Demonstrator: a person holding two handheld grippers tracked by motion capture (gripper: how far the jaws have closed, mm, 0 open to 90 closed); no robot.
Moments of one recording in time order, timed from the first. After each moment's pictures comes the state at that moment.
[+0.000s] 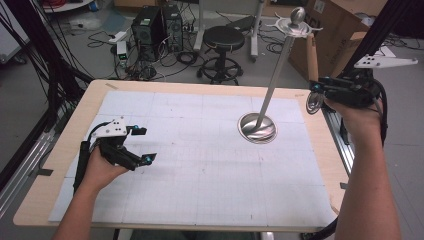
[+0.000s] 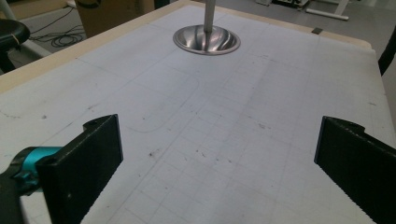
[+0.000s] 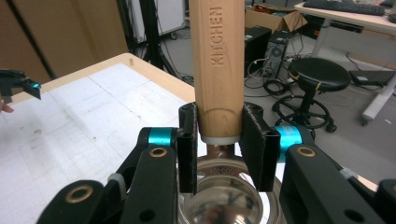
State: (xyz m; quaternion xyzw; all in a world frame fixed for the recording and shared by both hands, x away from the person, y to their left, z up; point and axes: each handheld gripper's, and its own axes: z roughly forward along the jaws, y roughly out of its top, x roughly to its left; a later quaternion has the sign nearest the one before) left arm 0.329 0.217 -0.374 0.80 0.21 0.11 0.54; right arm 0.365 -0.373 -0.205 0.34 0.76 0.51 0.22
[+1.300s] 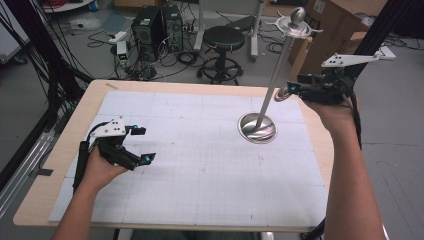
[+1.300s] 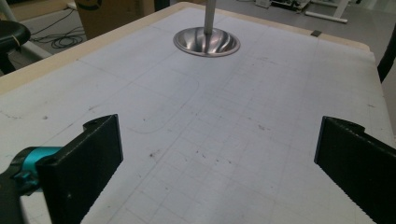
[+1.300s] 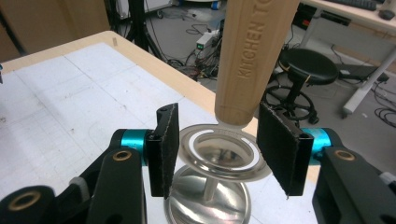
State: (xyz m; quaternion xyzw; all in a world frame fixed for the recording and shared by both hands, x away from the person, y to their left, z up) left arm 0.328 0.219 -0.373 0.80 0.21 0.11 0.55; right arm 0.379 -0.327 -0.211 0.34 0.78 0.47 0.25
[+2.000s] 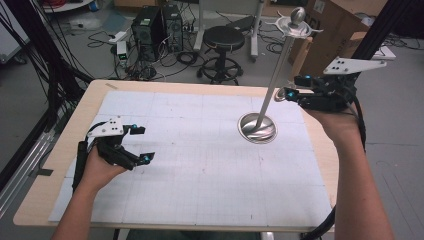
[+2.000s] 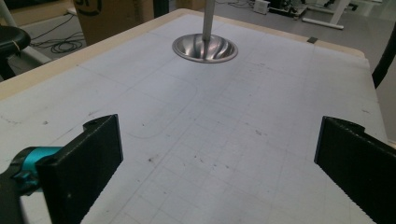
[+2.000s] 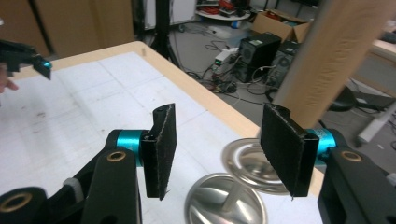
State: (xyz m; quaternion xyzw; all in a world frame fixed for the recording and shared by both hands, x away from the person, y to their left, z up) left arm 0.327 0.220 -0.371 0.79 0.21 0.11 0.56; right arm 0.351 -0.313 -0.203 0.28 0.79 0.49 0.25
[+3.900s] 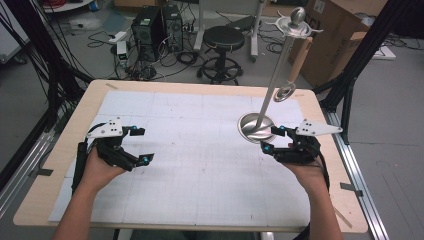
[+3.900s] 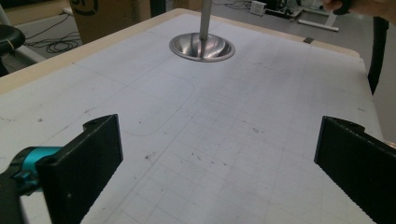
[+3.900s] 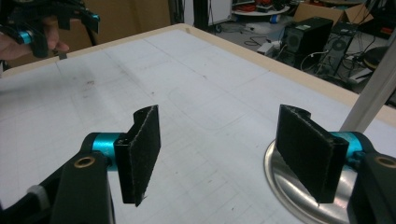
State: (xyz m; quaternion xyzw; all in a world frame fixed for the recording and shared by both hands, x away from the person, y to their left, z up) left arm 0.327 0.223 -0.375 0.79 0.21 0.10 0.56; right arm 0.312 -0.296 -0.348 0.29 0.77 0.54 0.17
